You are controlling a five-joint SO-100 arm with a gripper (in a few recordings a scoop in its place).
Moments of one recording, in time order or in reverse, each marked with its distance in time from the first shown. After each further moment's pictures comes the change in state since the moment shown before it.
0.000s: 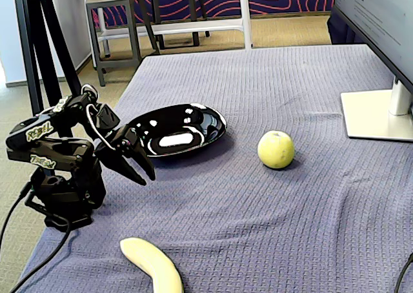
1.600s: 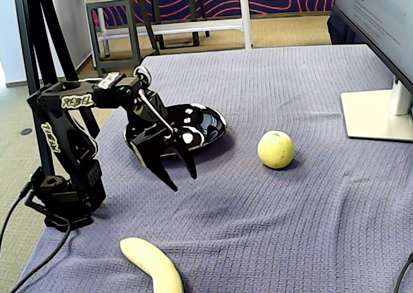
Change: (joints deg) arm 14.2 -59.2 -47.0 1.2 -52.4
